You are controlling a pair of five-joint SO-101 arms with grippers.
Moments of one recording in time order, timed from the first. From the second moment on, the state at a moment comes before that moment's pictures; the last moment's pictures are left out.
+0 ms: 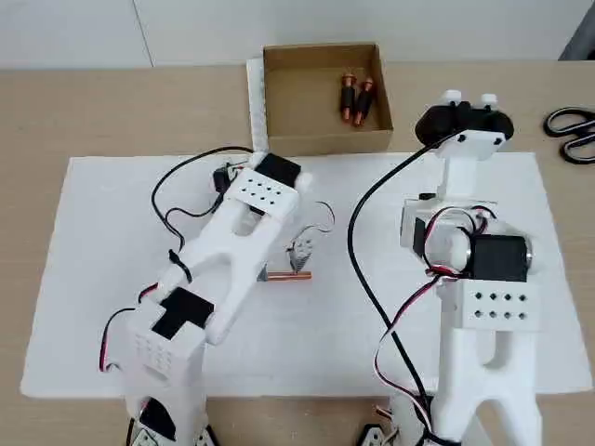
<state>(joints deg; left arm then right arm) 22.4 25.5 -10.5 99.2 55.7 -0.4 -36.9 23.2 76.3 -2.2</state>
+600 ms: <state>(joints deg) 21.1 25.5 -9.3 99.2 58.3 -0.4 -36.9 23.2 74.6 -2.2</state>
